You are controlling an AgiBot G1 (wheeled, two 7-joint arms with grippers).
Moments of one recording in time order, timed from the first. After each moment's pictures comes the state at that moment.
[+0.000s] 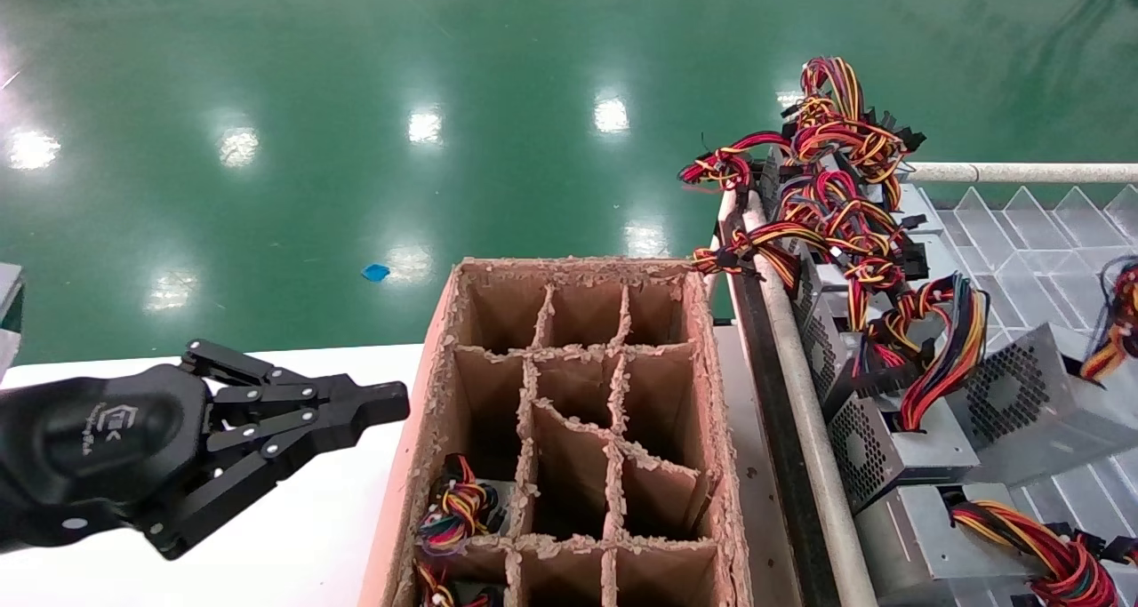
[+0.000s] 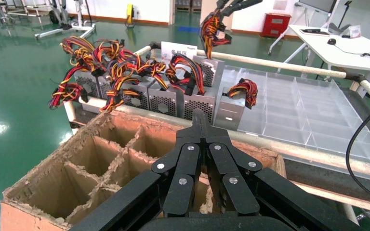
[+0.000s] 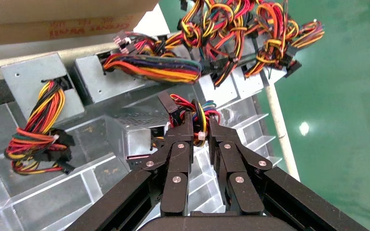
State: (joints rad) left arm -1.08 0.54 0.43 -1.21 0.60 1.39 -0.10; right arm 2.69 -0.20 -1.49 1.23 -1.31 -1.59 0.21
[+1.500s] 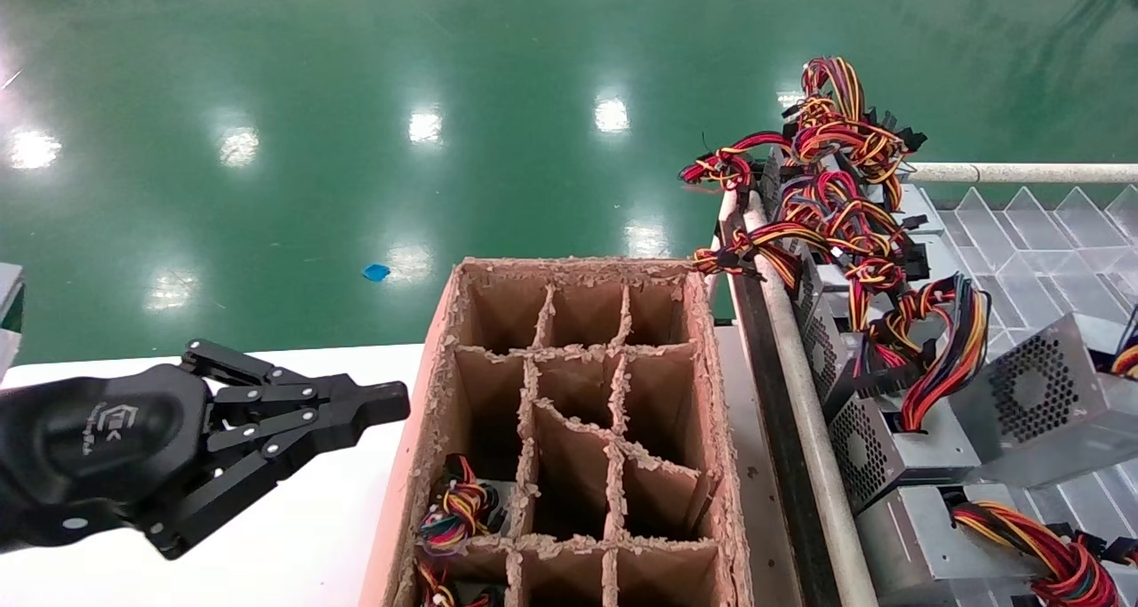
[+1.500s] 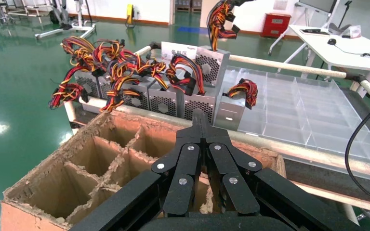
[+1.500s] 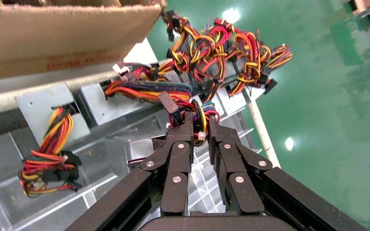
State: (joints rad) left arm -1.08 0.54 0.43 -1.21 0.60 1.39 -0.10; right arm 2.80 -0.05 -1.51 1.34 -1.24 -1.60 0.24
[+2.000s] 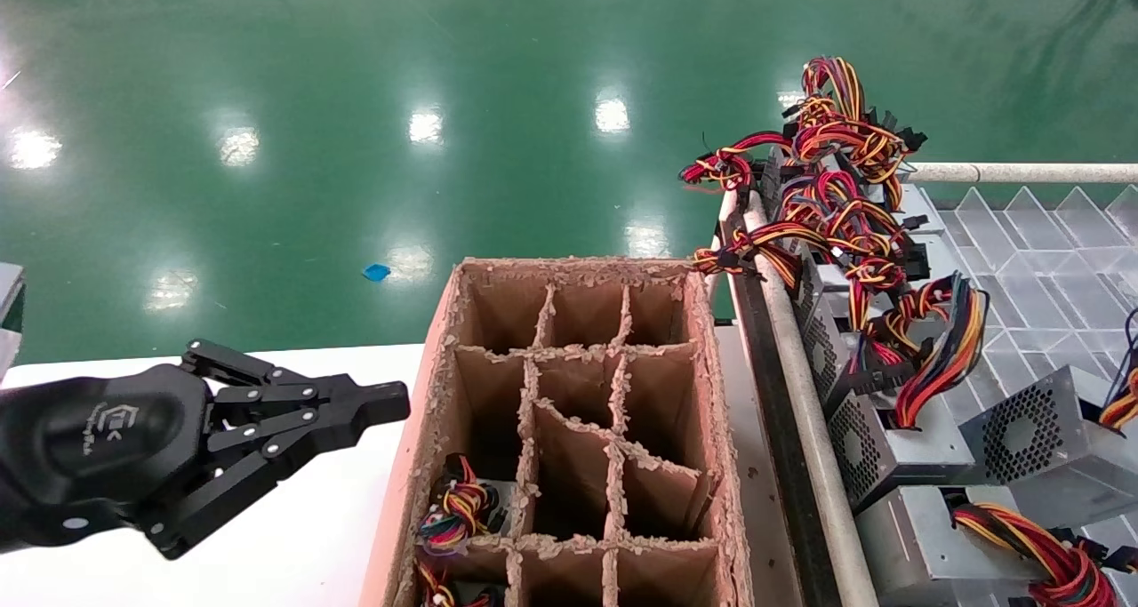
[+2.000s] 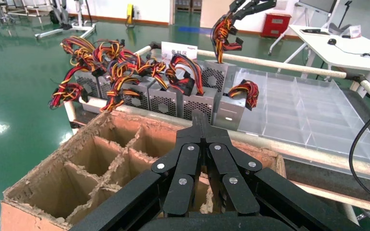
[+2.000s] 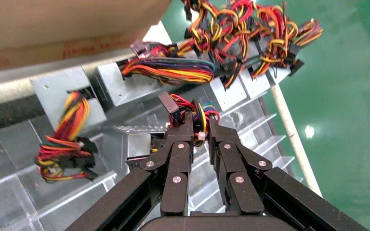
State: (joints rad) left arm -1.08 0.54 0.43 -1.21 0.60 1.39 -0.10; right arm 2.75 -0.05 -1.51 1.33 -1.27 -1.60 0.25
